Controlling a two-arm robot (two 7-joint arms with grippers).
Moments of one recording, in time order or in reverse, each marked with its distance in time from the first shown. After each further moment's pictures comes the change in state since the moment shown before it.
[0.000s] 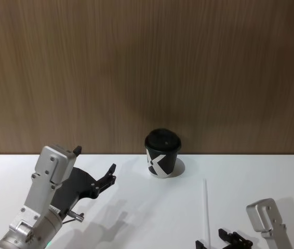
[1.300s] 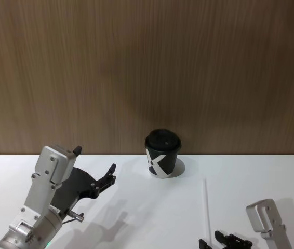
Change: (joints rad) left arm 0.000 0.000 0.000 0.000 0.000 0.000 0.000; right arm -0.001 0.000 0.000 0.001 0.000 0.004 0.000
